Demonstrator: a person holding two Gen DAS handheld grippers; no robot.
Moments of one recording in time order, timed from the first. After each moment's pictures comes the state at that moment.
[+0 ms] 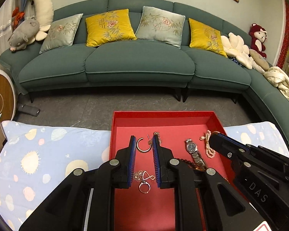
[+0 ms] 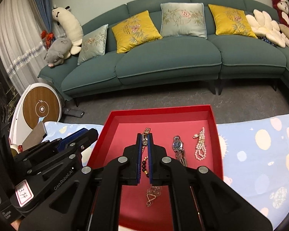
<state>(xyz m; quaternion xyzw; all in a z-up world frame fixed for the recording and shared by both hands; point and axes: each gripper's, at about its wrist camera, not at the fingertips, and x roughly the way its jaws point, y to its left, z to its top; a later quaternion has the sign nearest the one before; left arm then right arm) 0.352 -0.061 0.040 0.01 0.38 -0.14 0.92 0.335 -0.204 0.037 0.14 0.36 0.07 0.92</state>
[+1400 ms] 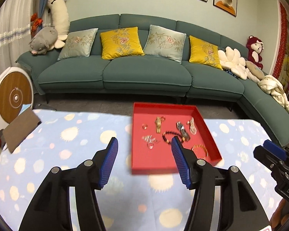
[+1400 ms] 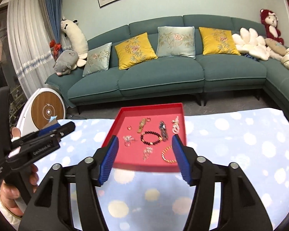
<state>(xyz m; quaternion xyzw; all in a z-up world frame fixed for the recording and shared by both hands) 0.181 -0.002 0.108 0.00 0.33 -0.11 0.94 0.124 -0.214 0.103 0.09 0.28 0.03 0.95</state>
